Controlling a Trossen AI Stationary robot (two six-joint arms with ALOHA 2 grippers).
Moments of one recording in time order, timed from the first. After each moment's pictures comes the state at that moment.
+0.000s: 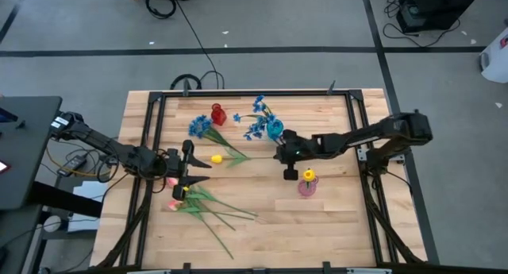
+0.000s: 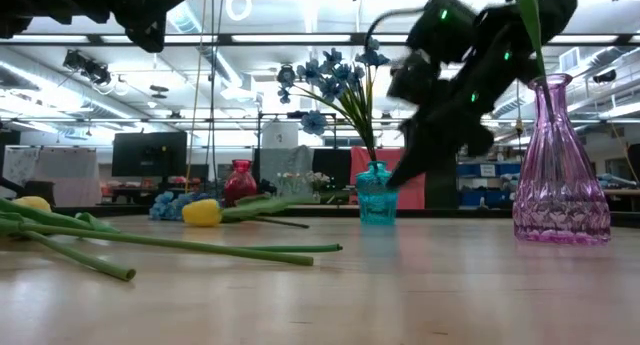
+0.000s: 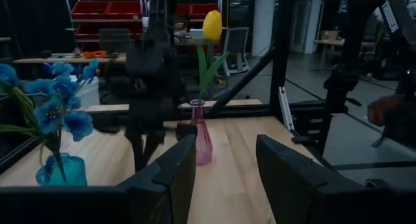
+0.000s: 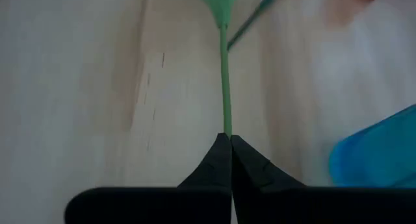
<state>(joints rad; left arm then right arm) -0.41 0.70 0.29 0.45 -0.31 -0.01 -0.04 1.53 0.72 0.01 0.10 -0.11</state>
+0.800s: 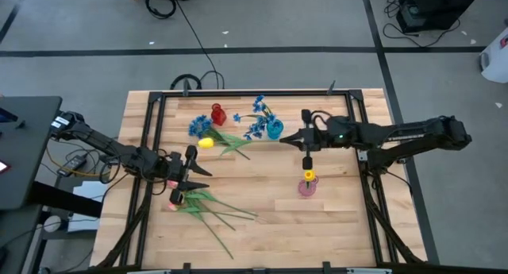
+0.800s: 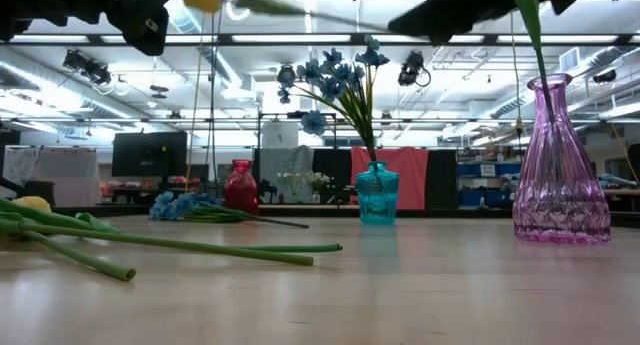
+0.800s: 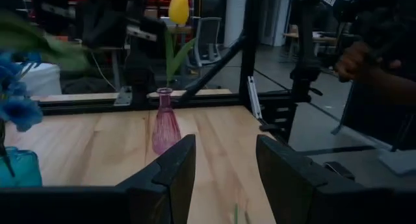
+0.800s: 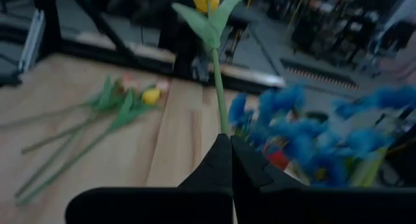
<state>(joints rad) -0.41 0.73 0.29 0.44 -0.20 -0.06 -0.04 1.06 0.72 0.10 0.05 -0.24</state>
